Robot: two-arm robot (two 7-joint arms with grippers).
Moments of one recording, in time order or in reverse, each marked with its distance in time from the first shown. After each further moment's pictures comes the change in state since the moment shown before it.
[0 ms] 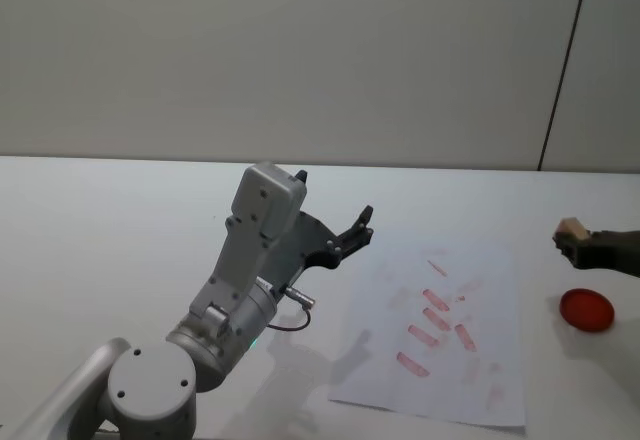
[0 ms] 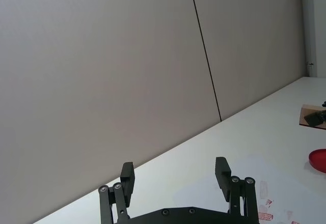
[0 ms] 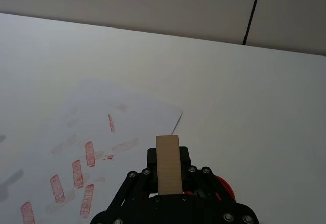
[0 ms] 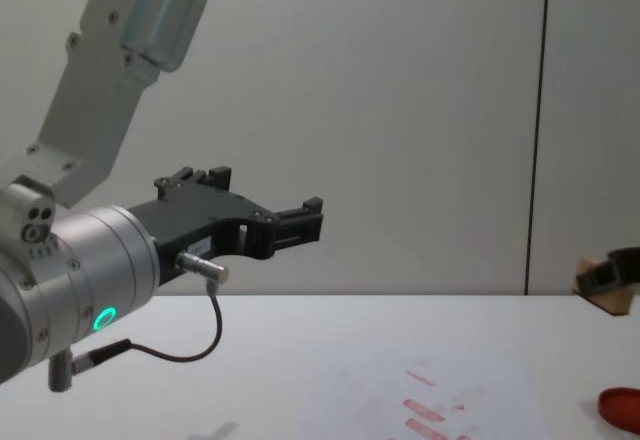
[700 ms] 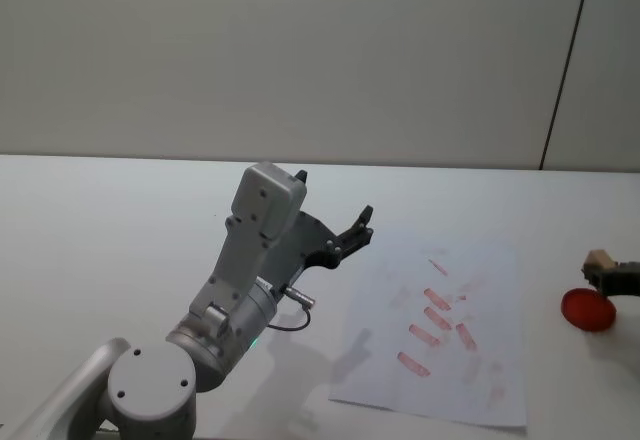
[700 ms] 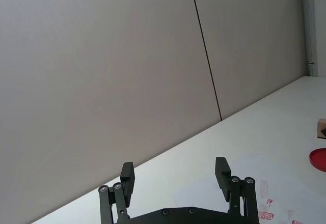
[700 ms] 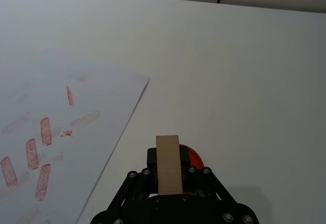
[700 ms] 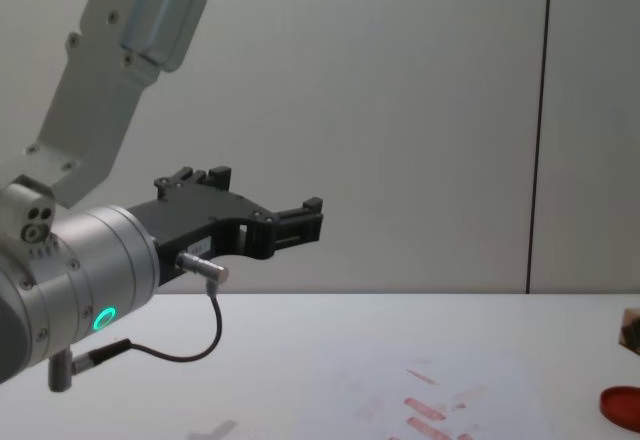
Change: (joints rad) left arm 0.000 0.000 0.000 0.000 0.000 0.000 0.000; right arm 0.001 0.022 0.011 0.074 -0.027 0.036 -0.011
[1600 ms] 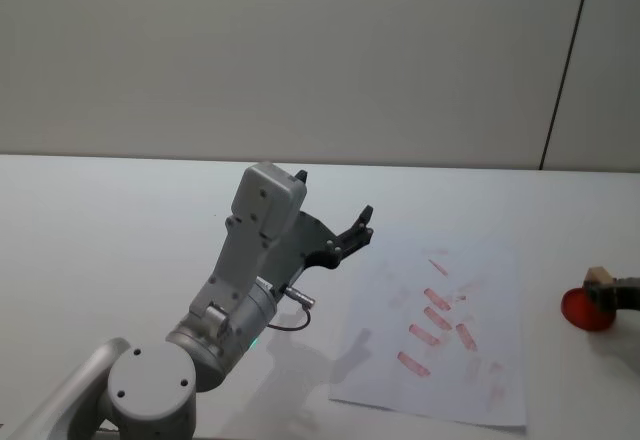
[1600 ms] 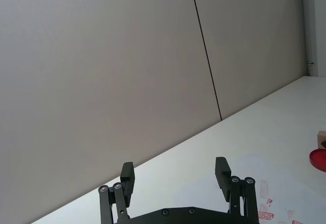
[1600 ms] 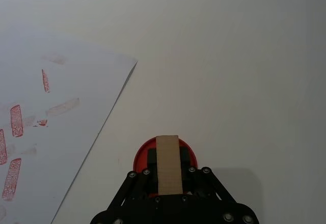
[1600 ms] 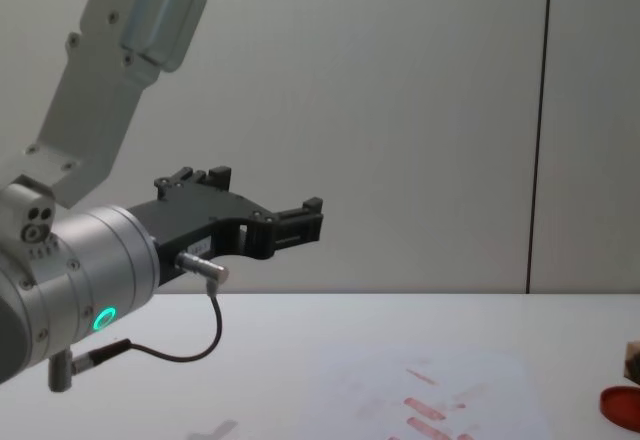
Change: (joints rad) left arm 0.000 0.000 0.000 0.000 0.000 0.000 0.000; right arm 0.034 -0.012 -0.024 0.103 -0.057 -0.019 0.012
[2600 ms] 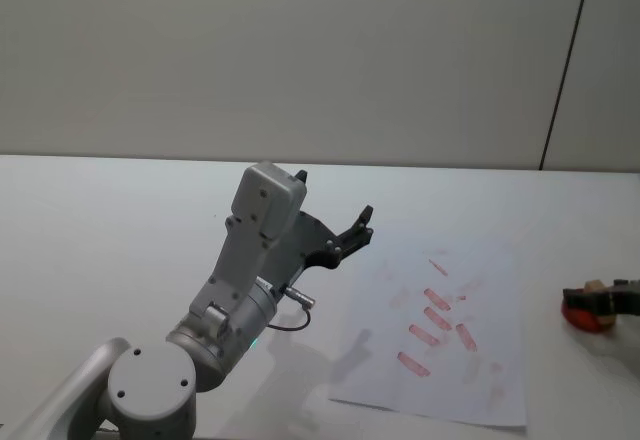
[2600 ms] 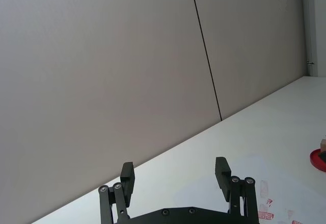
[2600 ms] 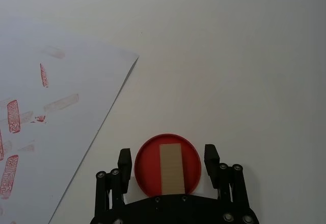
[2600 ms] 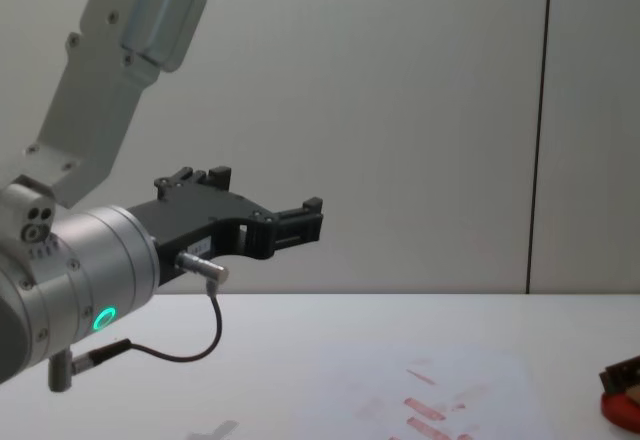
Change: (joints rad) left arm 0.000 0.000 0.000 0.000 0.000 0.000 0.000; right arm 0.006 -0.006 -0.010 0.019 -0.017 -0.002 0.007
